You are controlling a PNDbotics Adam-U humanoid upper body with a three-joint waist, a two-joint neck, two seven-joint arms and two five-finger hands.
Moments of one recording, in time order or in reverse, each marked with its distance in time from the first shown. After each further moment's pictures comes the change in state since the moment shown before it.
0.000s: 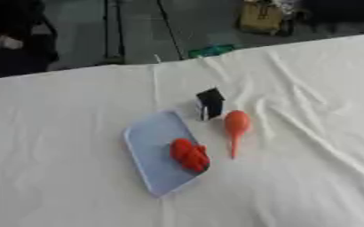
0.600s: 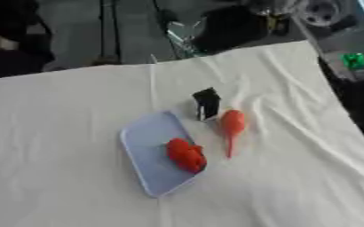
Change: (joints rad) left arm -0.008 -0.001 -0.012 0.000 0.012 0.005 -0.018; right arm -0.163 0.225 0.165 0.284 0.177 -0.136 0.171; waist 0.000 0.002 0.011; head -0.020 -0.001
